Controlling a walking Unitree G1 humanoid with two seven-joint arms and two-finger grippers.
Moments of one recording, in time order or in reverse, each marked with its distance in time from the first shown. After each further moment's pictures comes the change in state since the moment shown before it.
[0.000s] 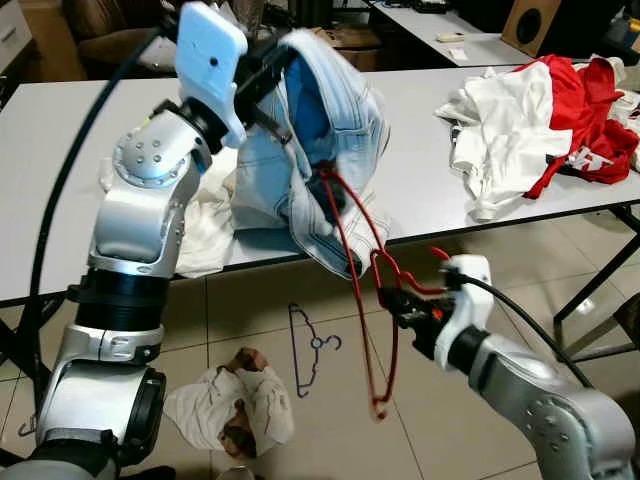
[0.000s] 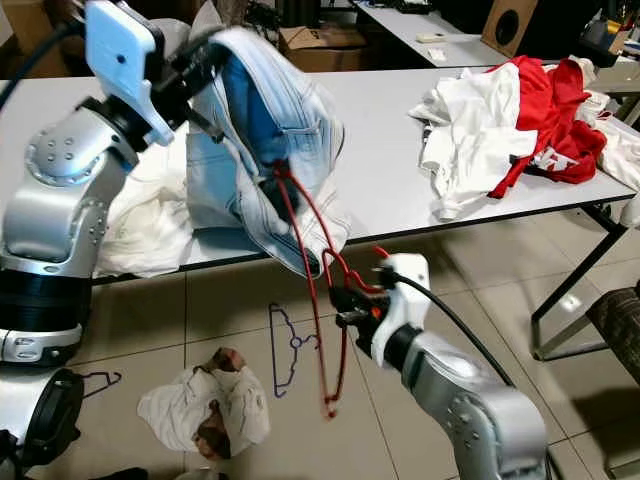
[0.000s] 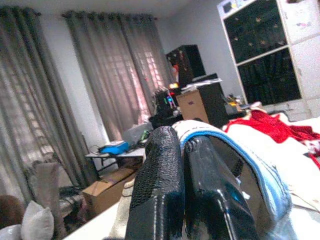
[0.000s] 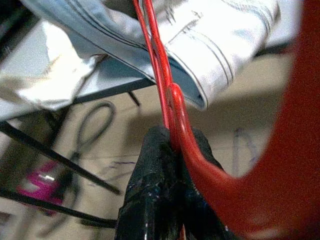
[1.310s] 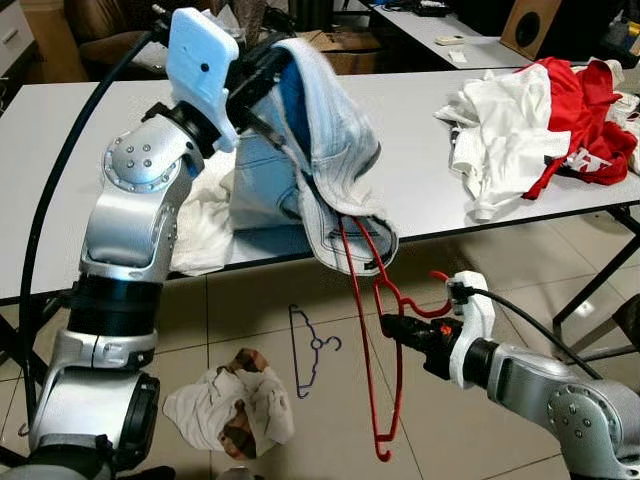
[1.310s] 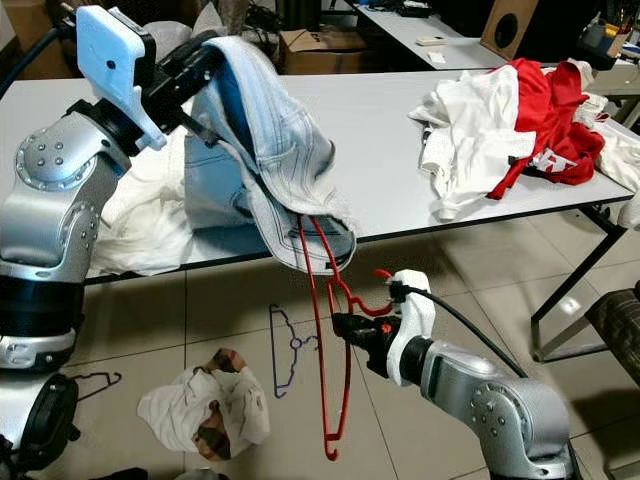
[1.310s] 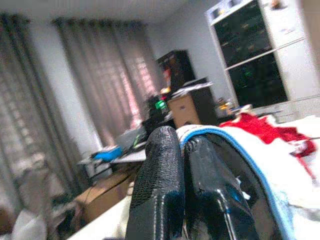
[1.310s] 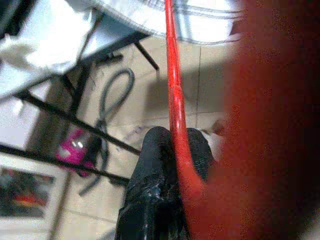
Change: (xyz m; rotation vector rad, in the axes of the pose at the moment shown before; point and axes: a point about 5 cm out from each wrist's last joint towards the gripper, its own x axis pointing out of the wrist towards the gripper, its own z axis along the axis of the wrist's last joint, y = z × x) left arm -0.006 -0.006 0.003 -0.004 -0.027 -0.086; right arm -0.002 -0.024 -0.008 0.060 0.175 0.082
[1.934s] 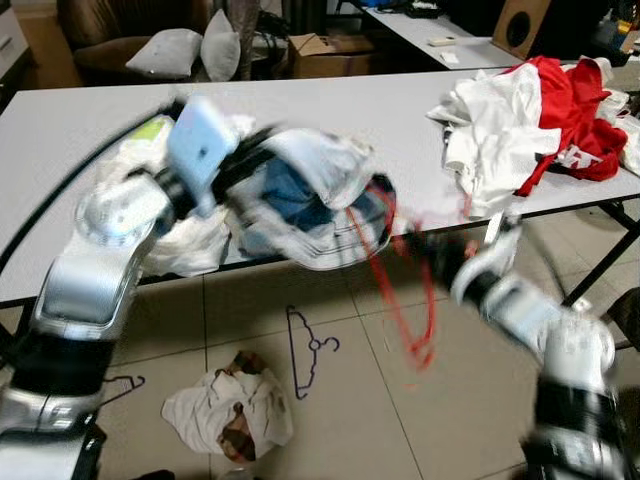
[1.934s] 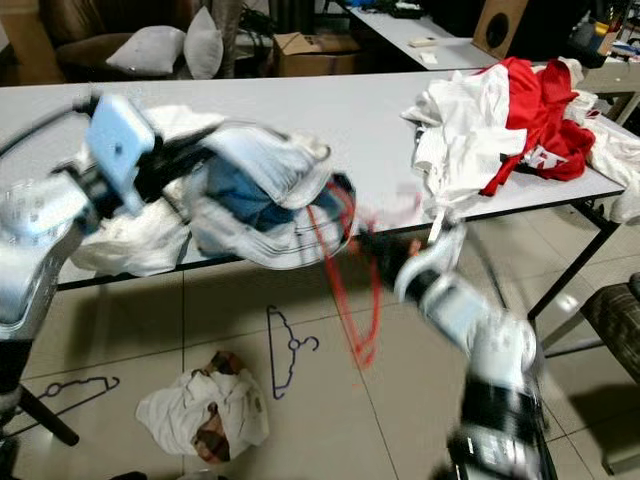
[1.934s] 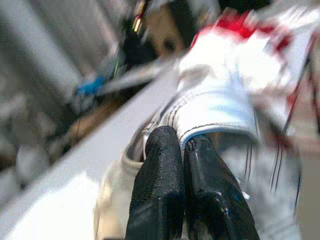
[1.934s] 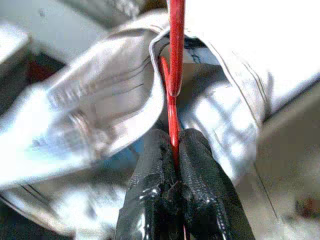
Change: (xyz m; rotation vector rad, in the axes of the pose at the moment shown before) left arm -0.062 -0.007 -0.053 0.053 0.395 -0.086; right arm 0.022 -0.024 0.085 0.431 -0.438 0.049
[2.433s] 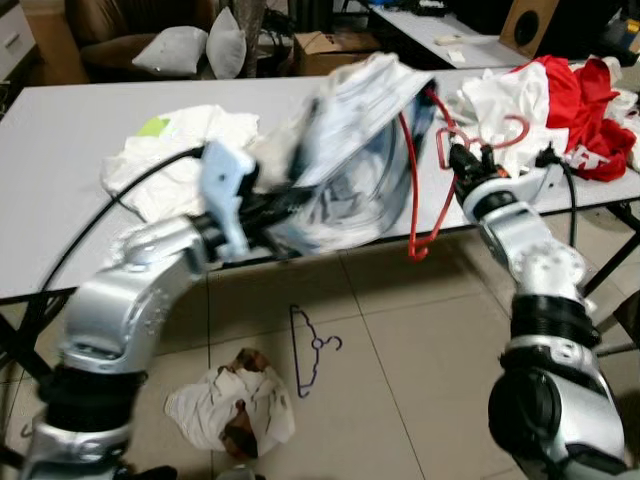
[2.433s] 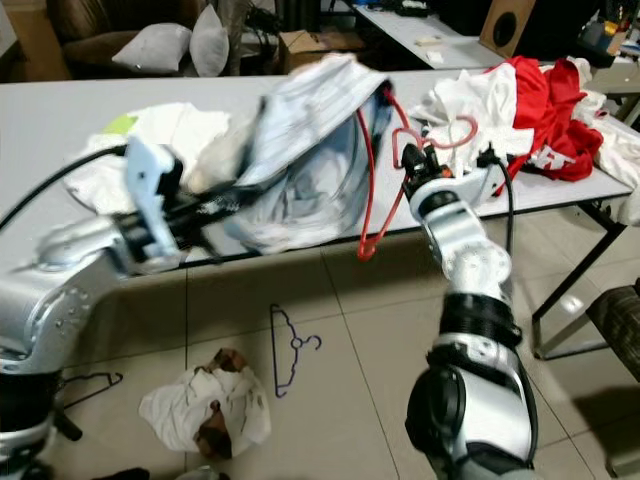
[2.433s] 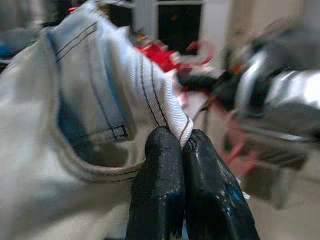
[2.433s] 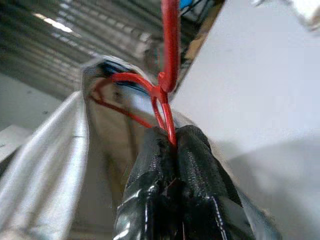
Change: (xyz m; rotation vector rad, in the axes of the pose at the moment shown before) left arm 0.010 -0.055 0.020 -0.466 -0.111 -0.270; right arm 0.050 0.010 0.058 0.091 -0.378 -0.103
